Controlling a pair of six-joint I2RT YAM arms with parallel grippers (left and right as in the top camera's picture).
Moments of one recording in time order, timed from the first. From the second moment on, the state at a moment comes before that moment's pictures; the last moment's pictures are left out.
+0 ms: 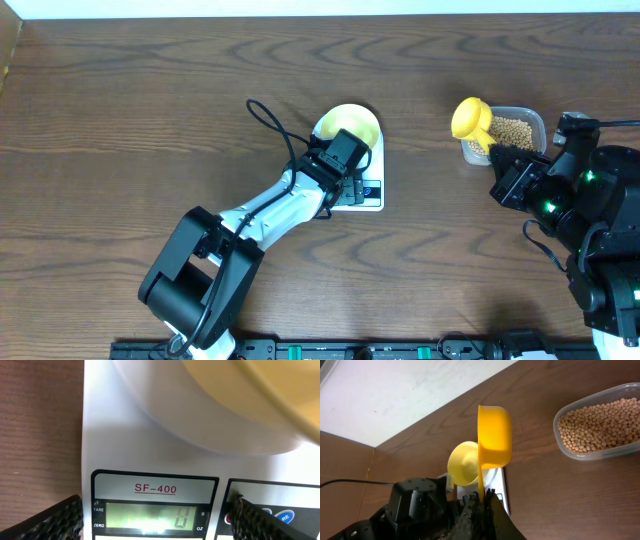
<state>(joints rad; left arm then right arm) -0.64 1.83 1.07 -0.50 -0.11 -0.67 0.09 0.87 1.10 -0.78 -0.25 0.56</state>
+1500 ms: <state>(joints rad) -0.66 1.81 1.06 -0.52 -0.11 -0.67 0.09 0.87 1.10 -0.79 -0.25 0.56</state>
